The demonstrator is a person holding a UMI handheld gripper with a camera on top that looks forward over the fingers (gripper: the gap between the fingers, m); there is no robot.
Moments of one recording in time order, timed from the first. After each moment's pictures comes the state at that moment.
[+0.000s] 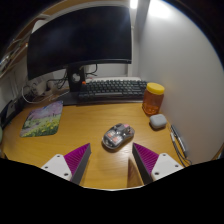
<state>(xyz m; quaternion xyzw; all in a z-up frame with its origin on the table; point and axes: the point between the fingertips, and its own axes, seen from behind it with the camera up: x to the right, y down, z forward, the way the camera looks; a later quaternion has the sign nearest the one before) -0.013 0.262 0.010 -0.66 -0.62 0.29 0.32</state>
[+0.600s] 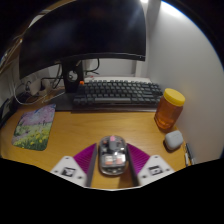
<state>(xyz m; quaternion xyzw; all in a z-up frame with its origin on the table) -0.108 0.257 -0.015 -0.64 -0.64 0.29 0.31</state>
